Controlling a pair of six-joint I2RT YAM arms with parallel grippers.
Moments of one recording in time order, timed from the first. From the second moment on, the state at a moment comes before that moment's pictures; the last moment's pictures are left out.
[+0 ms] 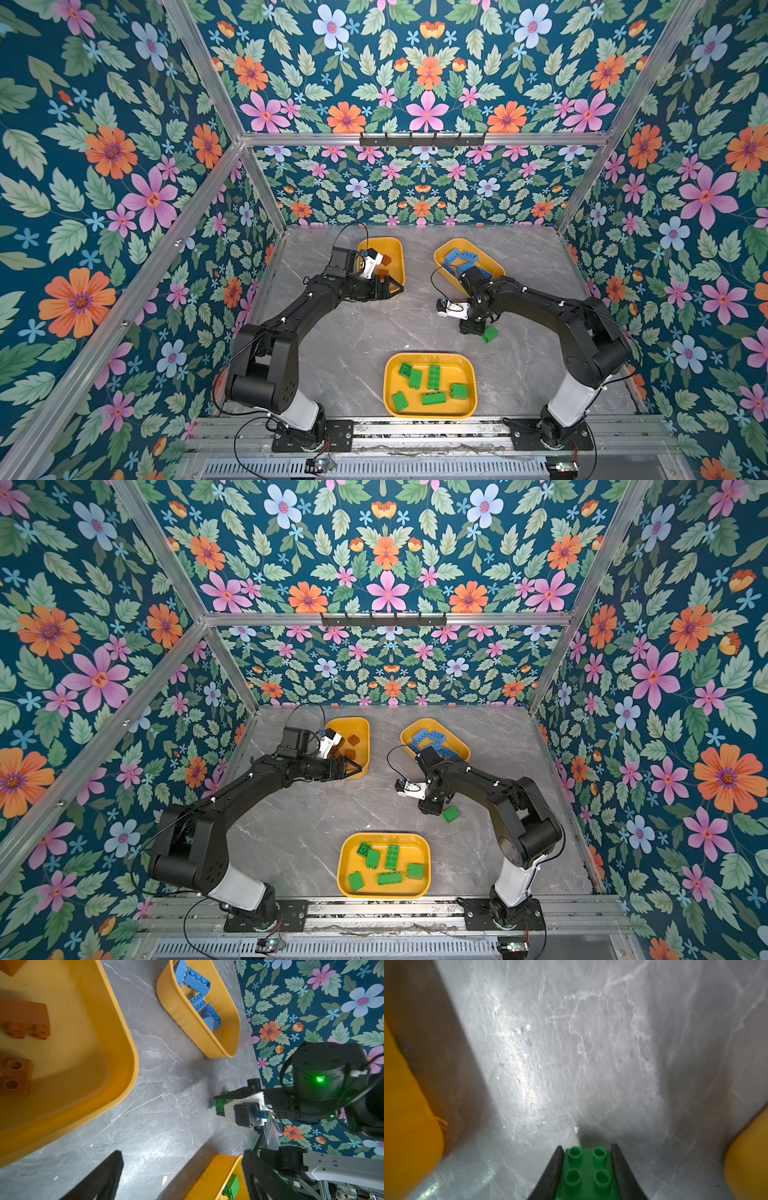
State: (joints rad) left arm -0.28 1.55 1.05 -0.34 0.74 -0.31; right arm 0.50 1.73 1.13 -0.76 -0.16 -0.75
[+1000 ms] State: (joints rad) left arm -0.28 1.53 1.06 -0.38 0.72 -0.30; right arm 0.96 1.42 0.93 -0.76 -0.33 -0.44
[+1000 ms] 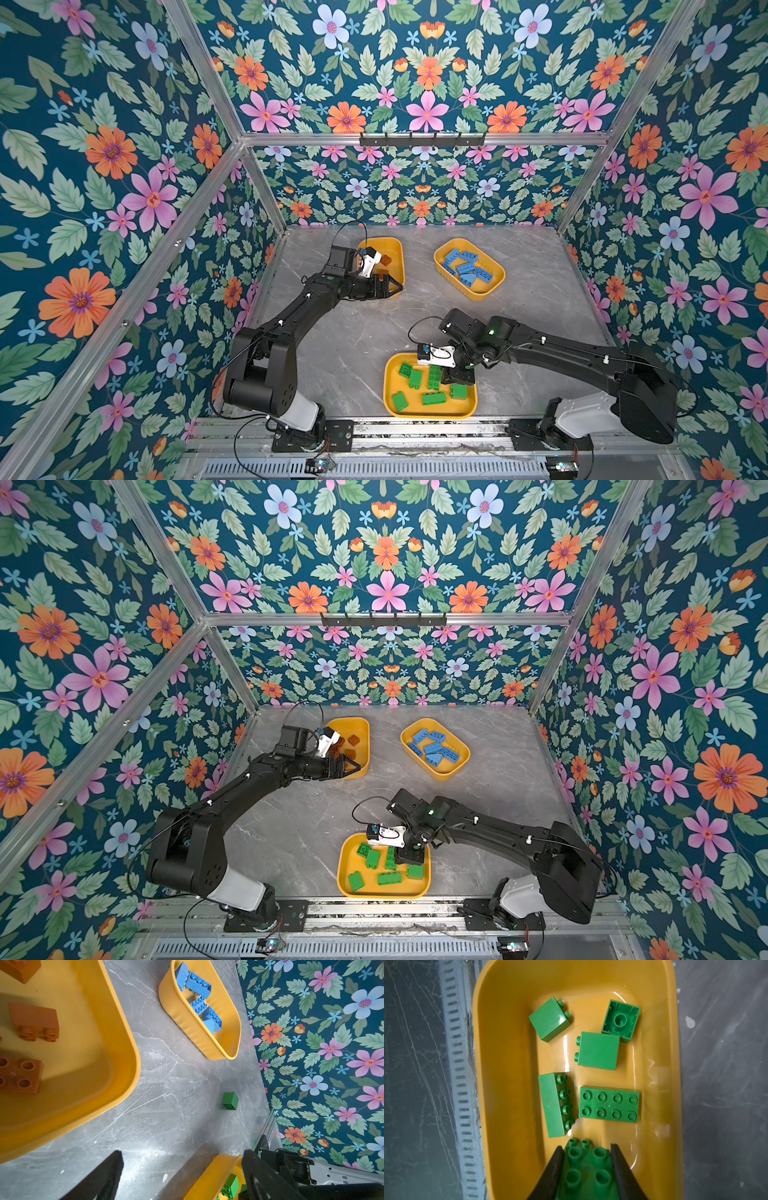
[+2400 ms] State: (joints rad) left arm -0.28 1.55 1.06 -0.37 0.74 -0.31; right arm 0.43 1.35 1.01 -0.89 -0.01 0.71
